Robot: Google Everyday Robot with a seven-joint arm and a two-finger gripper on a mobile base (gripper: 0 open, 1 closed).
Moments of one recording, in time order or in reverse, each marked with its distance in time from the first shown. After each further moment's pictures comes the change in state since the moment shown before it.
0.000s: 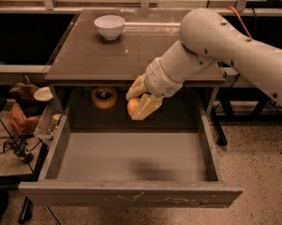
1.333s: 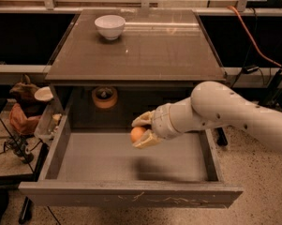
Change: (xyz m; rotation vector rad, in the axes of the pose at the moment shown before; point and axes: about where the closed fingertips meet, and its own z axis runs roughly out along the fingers) arm 0.055 0.049 0.072 0.207 -0.098 0.136
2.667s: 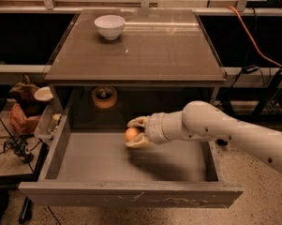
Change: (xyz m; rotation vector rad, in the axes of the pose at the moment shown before) arm 0.030 -0.018 0.056 0.119 -0.075 0.010
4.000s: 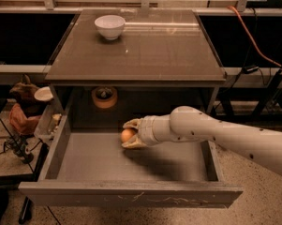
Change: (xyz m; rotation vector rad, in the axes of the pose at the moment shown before) arm 0.016 -0.003 0.042 0.023 0.052 -0.047
